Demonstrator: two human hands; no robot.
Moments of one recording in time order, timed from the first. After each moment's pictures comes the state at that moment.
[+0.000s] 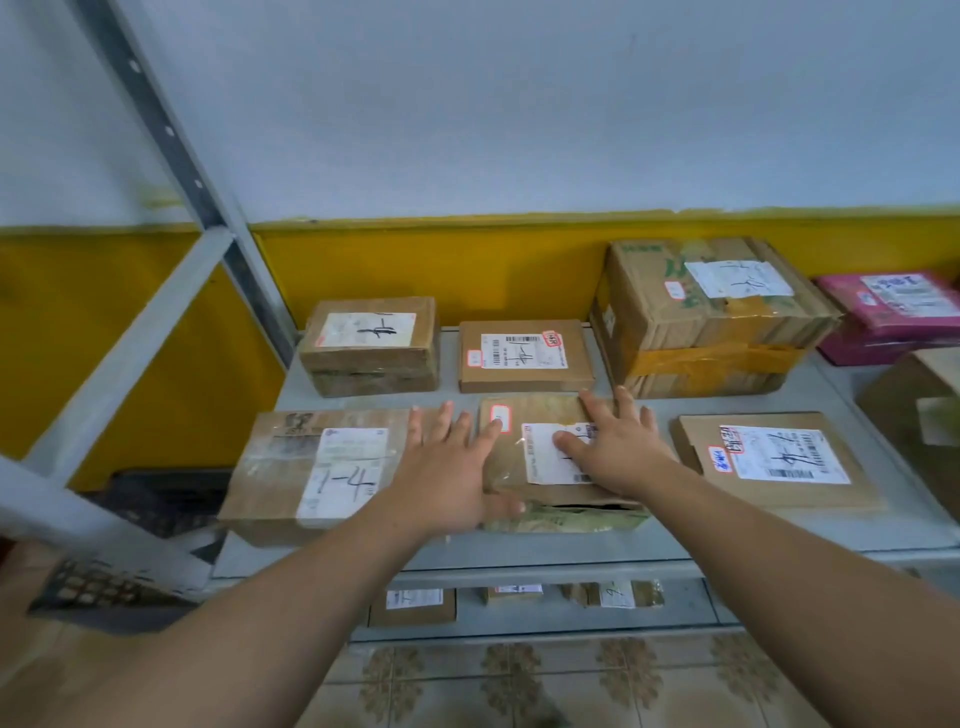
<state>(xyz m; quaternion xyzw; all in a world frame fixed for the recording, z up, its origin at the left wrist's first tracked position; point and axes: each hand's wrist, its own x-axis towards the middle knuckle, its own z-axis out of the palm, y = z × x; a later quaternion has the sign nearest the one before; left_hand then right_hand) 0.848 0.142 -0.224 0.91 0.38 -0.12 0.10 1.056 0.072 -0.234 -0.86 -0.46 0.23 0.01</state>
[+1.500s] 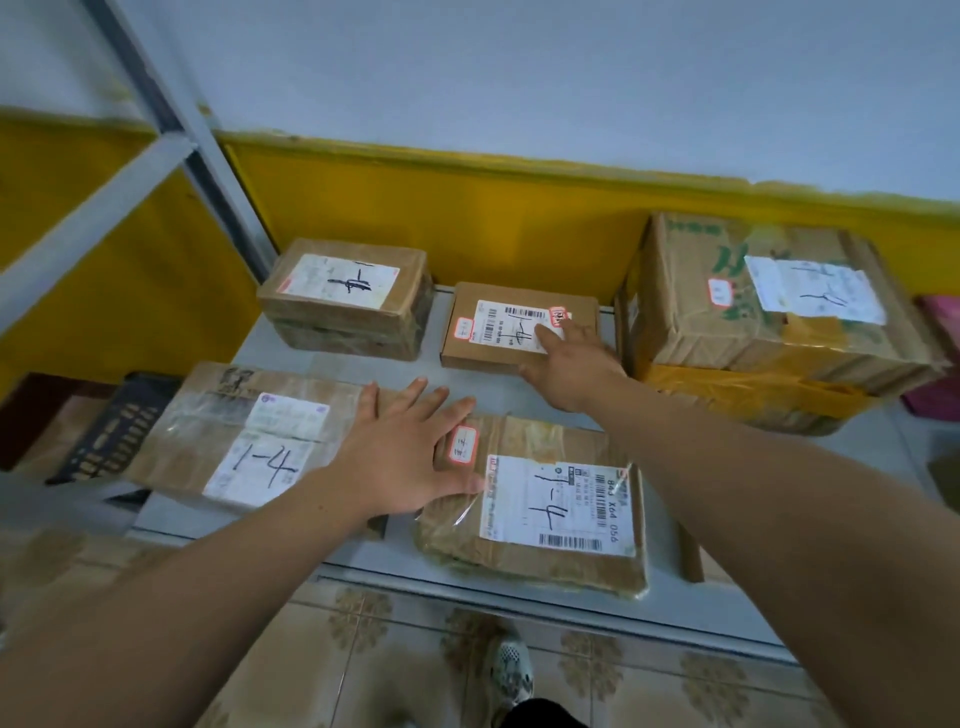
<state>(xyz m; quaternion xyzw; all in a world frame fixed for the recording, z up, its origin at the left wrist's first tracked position) 0.883 0.168 -0.243 0.87 0.45 -0.16 0.14 1.118 0.203 -0.264 -0.76 -0.62 0.20 -0.09</state>
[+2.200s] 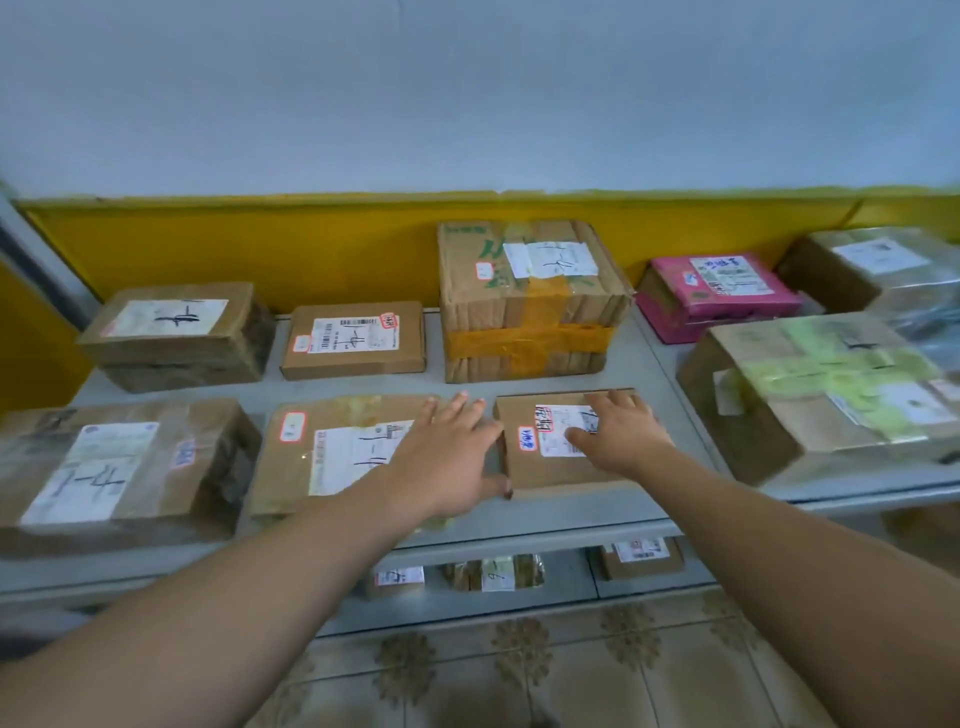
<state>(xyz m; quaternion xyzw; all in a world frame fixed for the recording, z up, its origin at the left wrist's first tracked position) 1.046 0.038 -0.217 0.95 0.29 -0.11 0.10 1.262 -0.042 -0.251 -0.88 -0.45 0.18 -0.03</state>
